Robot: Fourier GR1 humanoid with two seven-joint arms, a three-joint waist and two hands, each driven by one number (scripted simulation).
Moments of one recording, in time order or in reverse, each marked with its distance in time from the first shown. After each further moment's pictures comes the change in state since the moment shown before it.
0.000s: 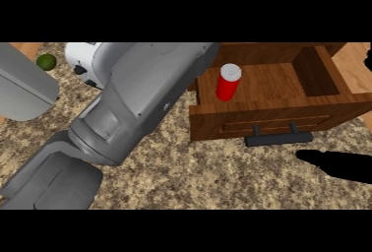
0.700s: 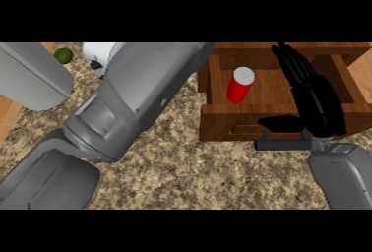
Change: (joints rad) left arm -0.018 0.012 0.004 0.040 -0.016 -0.044 -0.022; right arm -0.199 0.023 0.215 0.487 0.438 -0.170 -0.136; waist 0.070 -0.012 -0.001
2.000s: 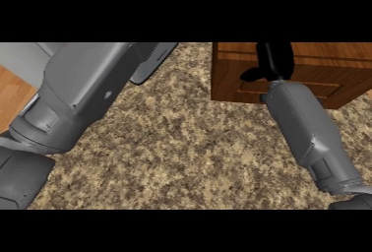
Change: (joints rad) left arm 0.181 0.181 -0.001 -0.226 -0.061 -0.082 0.120; right arm -0.569 0.106 -0.141 1.034 0.265 -0.568 -0.132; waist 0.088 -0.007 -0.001
